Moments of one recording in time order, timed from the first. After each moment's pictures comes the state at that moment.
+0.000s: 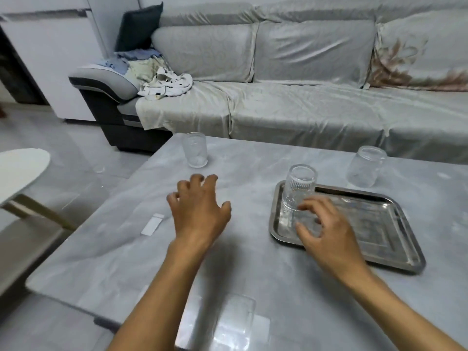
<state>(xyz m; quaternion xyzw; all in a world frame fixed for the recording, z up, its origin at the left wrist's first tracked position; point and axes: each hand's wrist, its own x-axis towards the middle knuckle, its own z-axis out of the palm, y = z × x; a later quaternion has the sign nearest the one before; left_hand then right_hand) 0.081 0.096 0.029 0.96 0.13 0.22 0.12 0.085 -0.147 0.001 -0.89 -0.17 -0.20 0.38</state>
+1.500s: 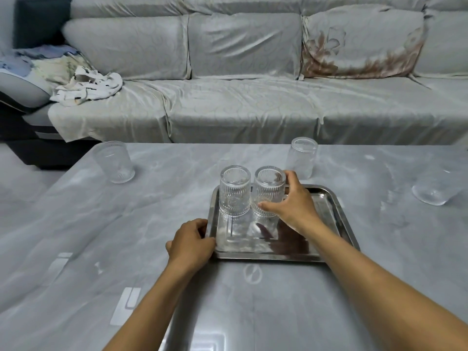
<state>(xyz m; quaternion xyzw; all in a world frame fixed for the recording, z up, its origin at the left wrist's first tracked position) 0.132 -0.001 -0.035 0.91 0.13 -0.01 0.39 0.197 -0.225 -0.031 -0.89 0.00 -0.10 0.44</state>
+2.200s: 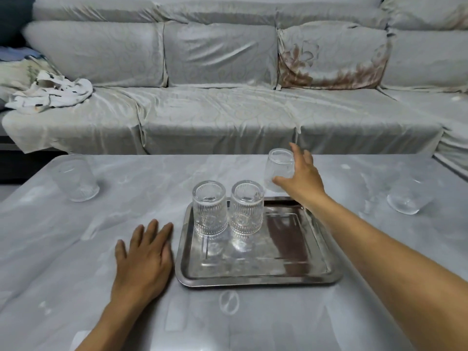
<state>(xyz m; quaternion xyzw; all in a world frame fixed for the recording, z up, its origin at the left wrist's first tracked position) 0.164 0.039 -0.081 0.99 0.03 0.05 0.15 0.269 -0.295 0.003 -0.95 0.08 -0.13 0.29</state>
